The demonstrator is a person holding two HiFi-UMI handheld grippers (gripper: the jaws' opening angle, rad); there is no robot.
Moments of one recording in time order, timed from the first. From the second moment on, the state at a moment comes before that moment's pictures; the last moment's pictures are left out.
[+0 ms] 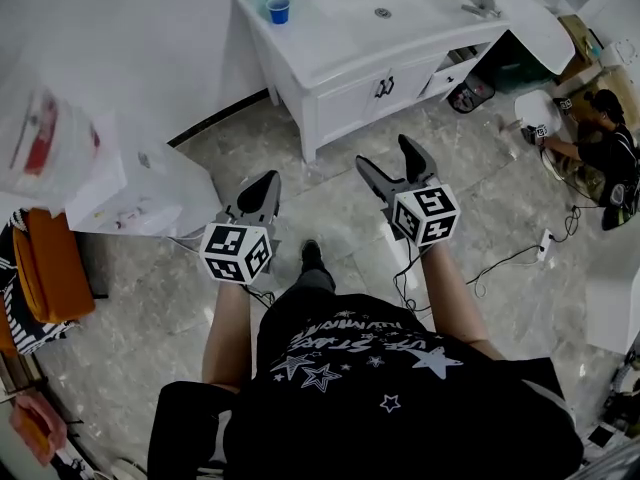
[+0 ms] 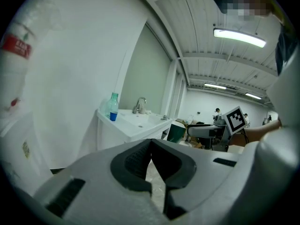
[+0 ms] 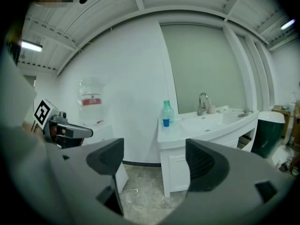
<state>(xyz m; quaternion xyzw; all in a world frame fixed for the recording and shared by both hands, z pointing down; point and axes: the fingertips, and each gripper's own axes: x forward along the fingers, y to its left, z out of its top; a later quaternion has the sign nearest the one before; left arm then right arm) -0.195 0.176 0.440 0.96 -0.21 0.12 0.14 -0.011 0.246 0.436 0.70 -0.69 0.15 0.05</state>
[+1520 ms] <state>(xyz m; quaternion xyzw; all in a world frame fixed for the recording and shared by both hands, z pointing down) -0.108 -0.111 0.450 0.93 -0.32 0.12 0.15 0.134 -0.101 0.435 0.62 -0.77 0.13 0.08</state>
